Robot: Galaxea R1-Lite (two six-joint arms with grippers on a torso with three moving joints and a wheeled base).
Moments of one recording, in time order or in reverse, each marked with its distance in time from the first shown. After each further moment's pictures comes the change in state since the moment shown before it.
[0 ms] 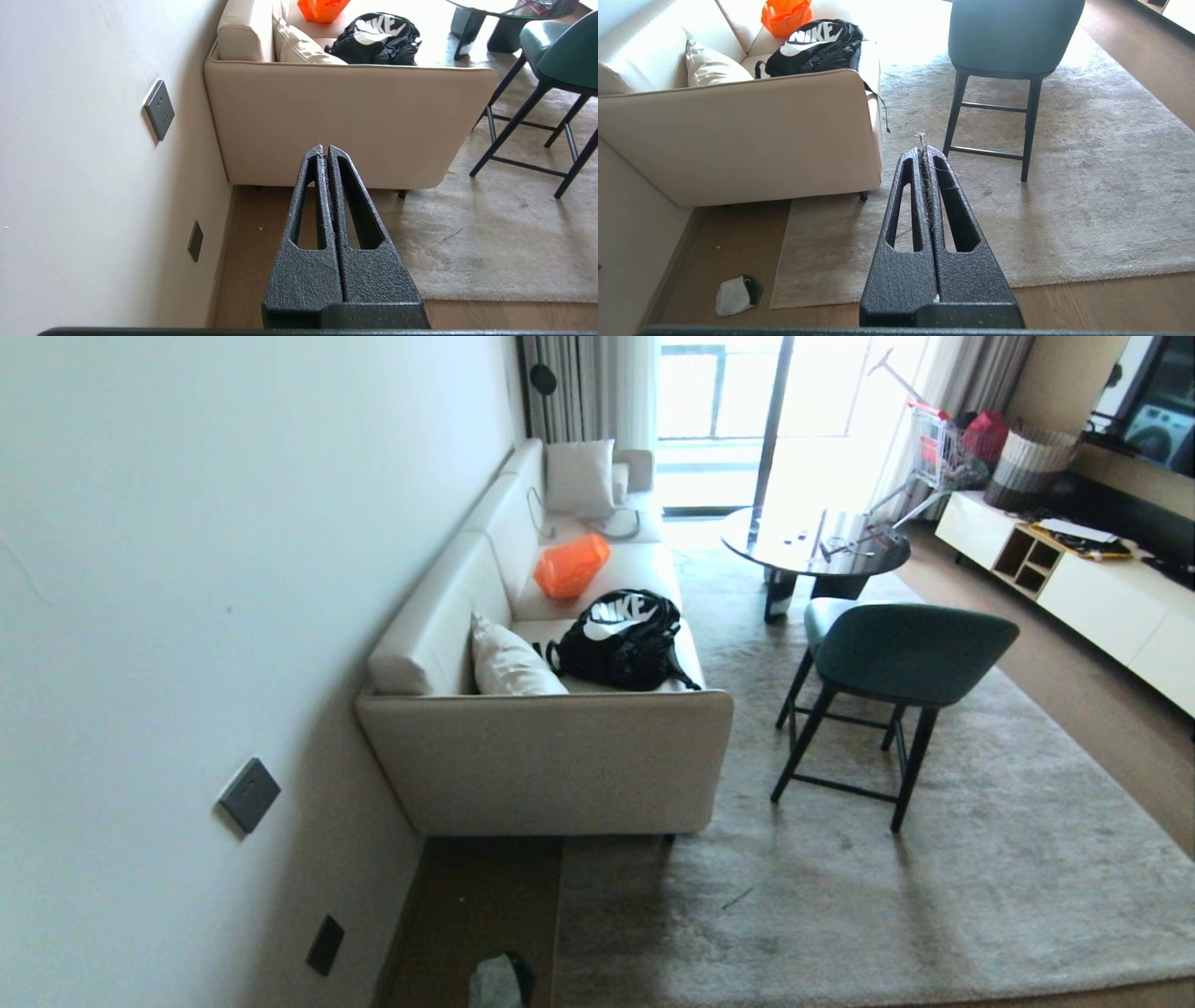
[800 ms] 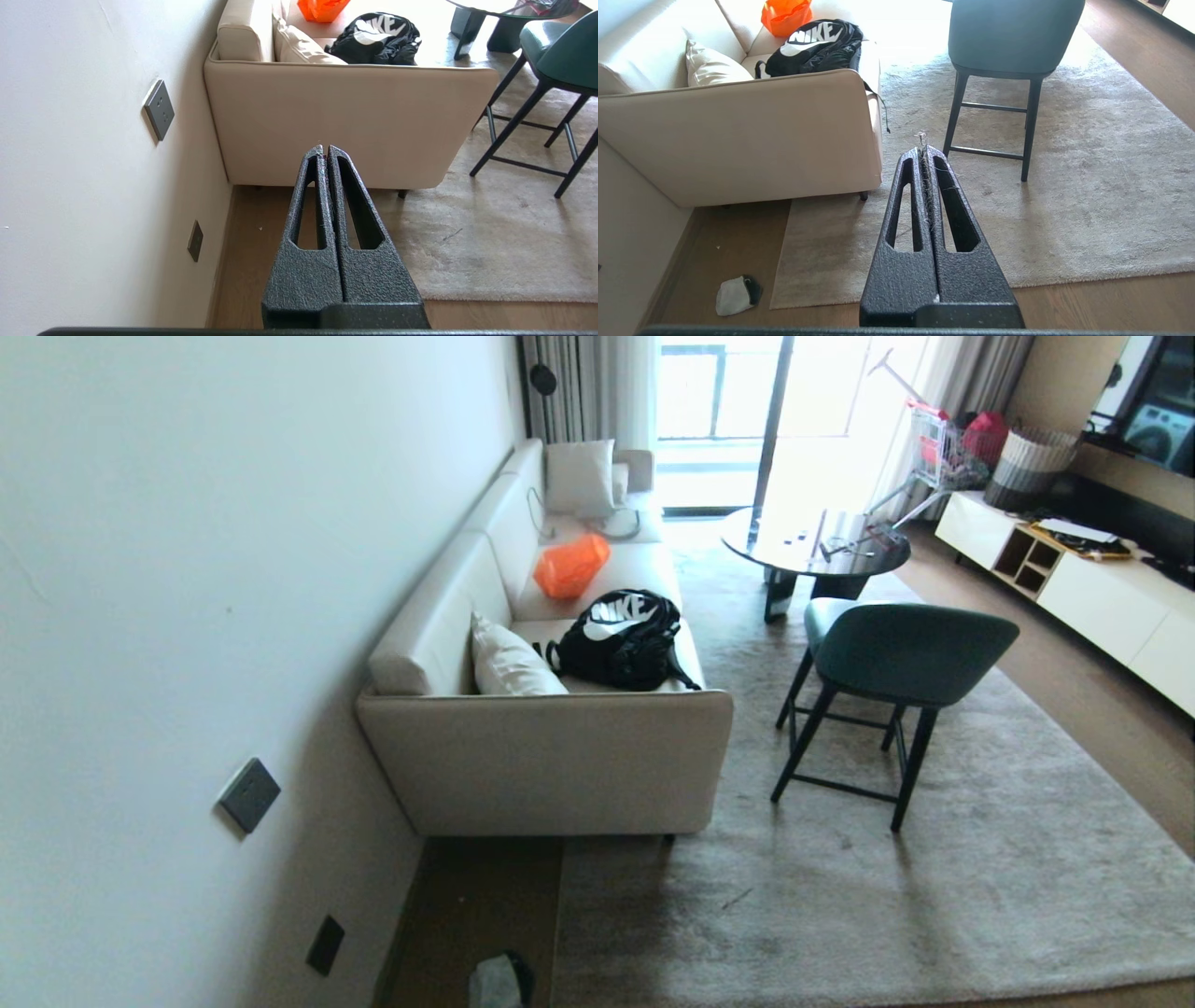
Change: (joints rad) left arm 0.000 0.000 0.000 0.000 -0.001 0.000; right arm 0.000 0.000 0.000 0.000 0.000 0.000
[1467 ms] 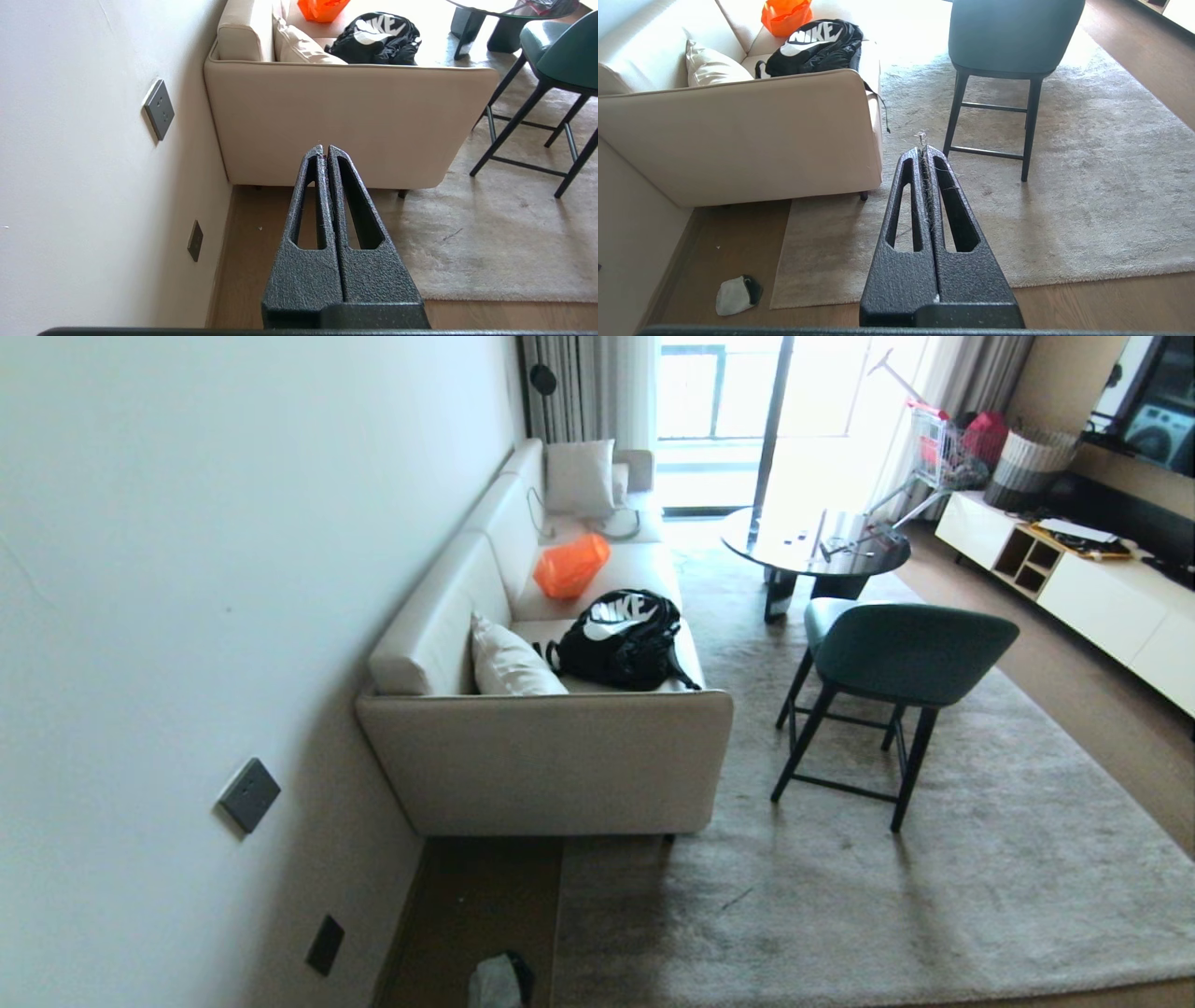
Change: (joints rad) left arm 0.000 0.000 0.000 0.000 0.000 0.000; right arm 0.000 0.000 0.000 0.000 0.000 0.000
